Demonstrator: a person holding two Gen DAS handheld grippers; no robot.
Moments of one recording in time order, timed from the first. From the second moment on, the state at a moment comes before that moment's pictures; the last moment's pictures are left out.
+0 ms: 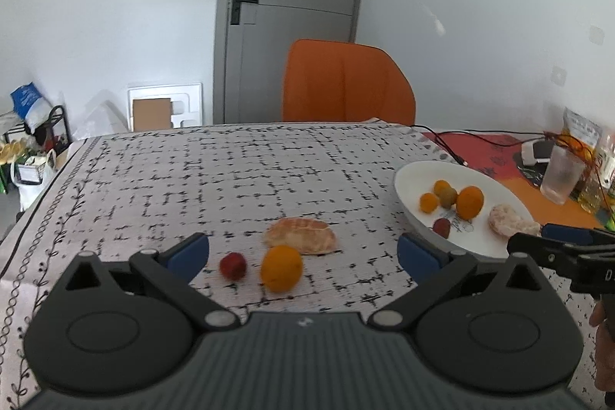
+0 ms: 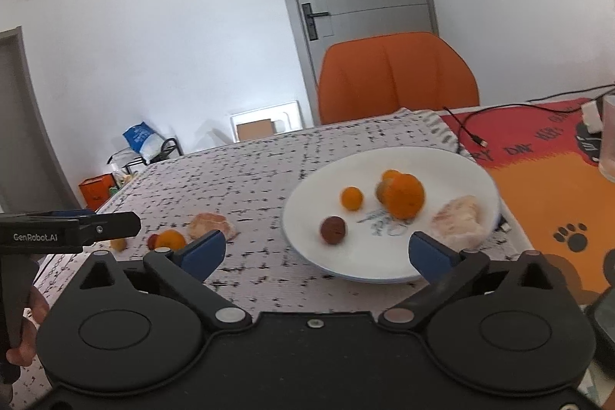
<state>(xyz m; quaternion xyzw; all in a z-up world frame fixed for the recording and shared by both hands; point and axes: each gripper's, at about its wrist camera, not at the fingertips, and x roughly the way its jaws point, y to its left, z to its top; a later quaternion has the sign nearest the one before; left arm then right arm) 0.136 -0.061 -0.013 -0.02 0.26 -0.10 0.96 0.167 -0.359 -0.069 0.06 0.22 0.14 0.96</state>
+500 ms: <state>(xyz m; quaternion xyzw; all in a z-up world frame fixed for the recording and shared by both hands) 0.119 -0.007 -0.018 -0.04 0.27 -0.06 0.96 0.180 -0.313 -0.076 0.04 0.23 0.18 0.95</state>
